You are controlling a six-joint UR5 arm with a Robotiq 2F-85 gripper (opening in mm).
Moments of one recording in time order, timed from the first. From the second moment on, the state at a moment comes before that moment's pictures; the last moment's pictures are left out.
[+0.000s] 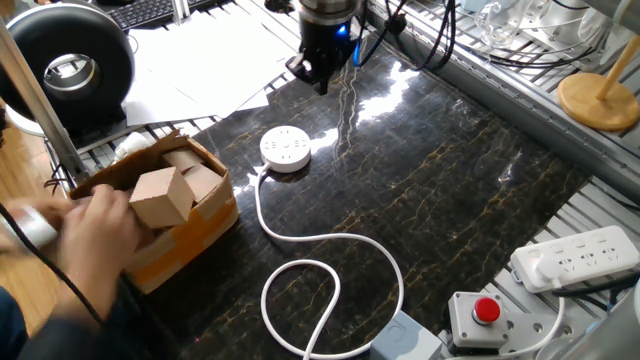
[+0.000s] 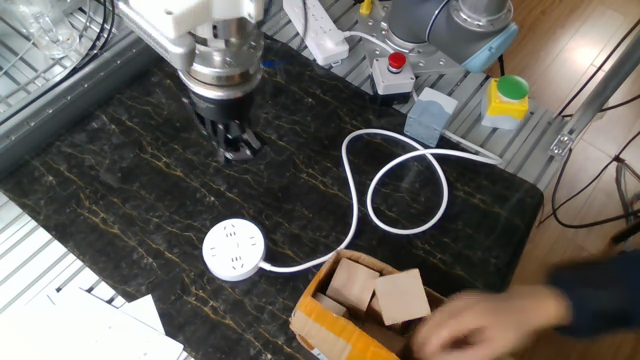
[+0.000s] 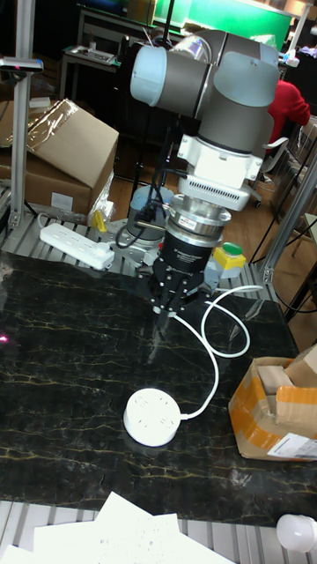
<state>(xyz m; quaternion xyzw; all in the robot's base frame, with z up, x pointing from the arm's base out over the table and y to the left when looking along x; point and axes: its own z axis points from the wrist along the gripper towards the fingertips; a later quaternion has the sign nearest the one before) 0.570 0.025 0.182 0.06 1.00 -0.01 0.06</state>
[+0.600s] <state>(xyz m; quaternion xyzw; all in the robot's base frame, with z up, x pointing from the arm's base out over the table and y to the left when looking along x) 0.578 0.007 0.184 0.05 0.99 -0.05 0.07</state>
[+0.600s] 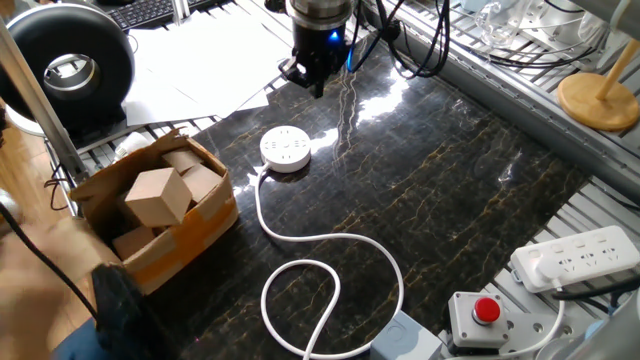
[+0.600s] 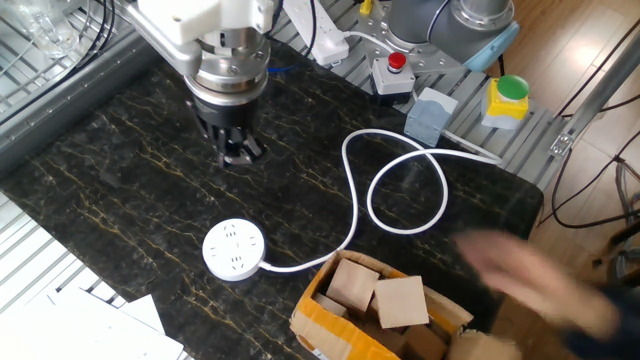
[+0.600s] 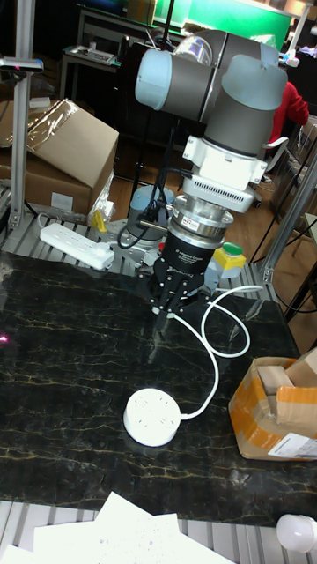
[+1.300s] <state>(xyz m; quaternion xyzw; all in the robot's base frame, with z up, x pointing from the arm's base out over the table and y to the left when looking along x) 0.580 -0.022 0.191 0.00 0.99 -0.10 0.07</state>
